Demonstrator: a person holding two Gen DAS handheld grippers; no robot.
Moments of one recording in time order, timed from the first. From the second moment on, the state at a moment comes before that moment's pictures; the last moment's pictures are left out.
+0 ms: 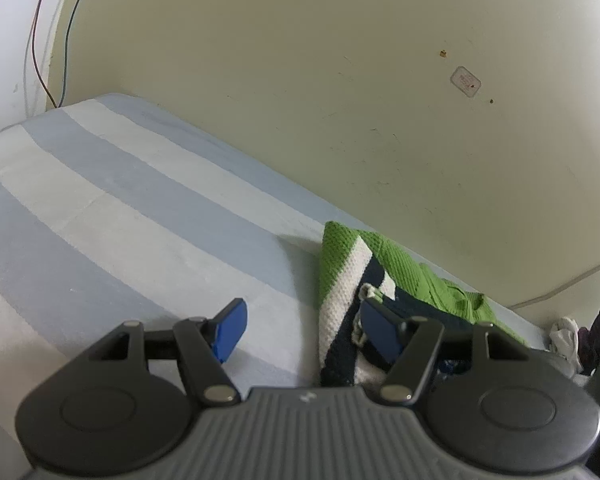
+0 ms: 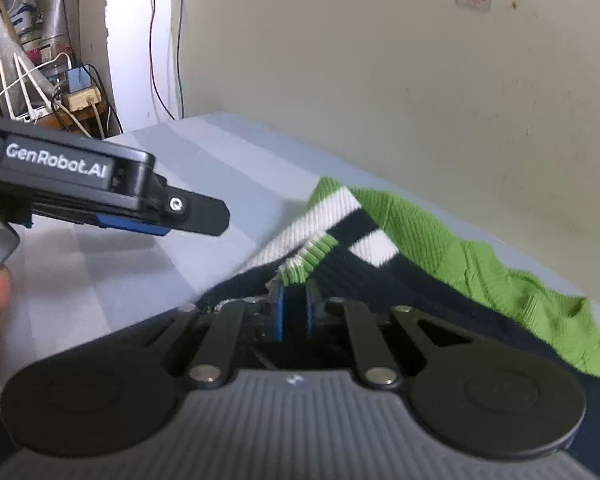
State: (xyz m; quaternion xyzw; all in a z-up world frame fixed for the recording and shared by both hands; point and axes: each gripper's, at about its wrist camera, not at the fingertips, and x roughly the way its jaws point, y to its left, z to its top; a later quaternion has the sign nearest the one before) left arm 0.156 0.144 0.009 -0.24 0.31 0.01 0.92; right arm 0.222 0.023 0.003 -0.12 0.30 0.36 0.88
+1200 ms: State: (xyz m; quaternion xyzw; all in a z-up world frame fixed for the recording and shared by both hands) left arm 0.160 0.090 -0.007 -0.09 0.35 0.01 0.93; right arm 0.150 -0.217 0.005 -0.04 0.30 0.09 0.95
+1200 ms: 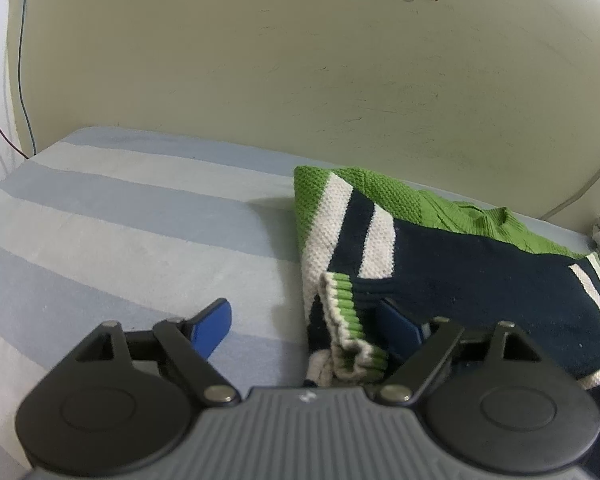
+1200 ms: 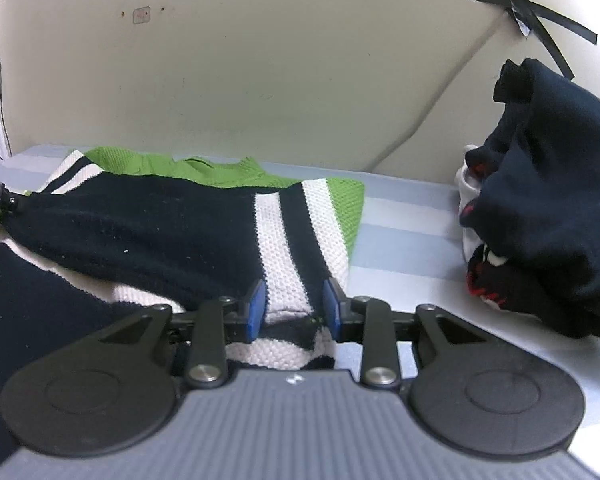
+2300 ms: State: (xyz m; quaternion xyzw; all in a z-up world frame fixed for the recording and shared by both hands) left arm 0.165 0.090 -0.009 -0.08 0.36 0.03 0.93; right arm 0.154 -0.257 -0.002 0.07 0.32 0.05 0.94
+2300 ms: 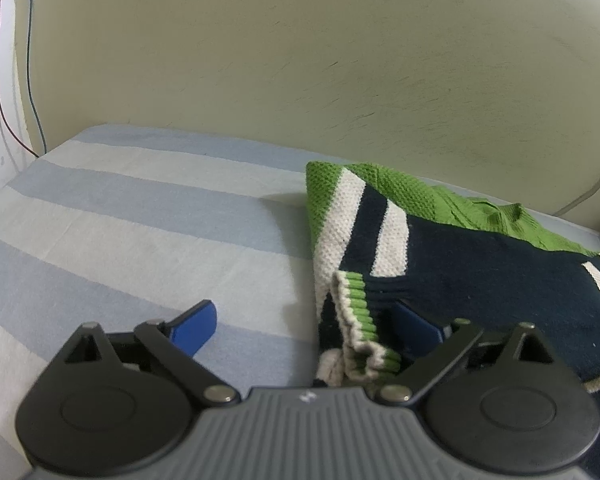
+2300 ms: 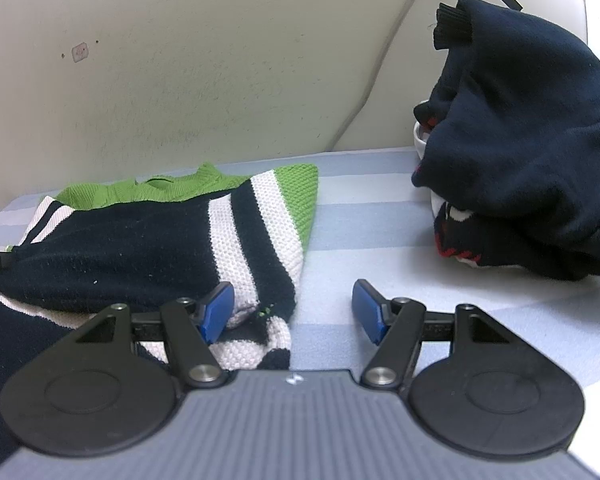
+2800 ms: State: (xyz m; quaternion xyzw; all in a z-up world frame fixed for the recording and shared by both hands) left arm 0.165 0.092 -0.010 -0.08 0.36 0.03 0.93; right arm 0.153 -0.258 -0.002 0.07 0.32 0.05 0.94
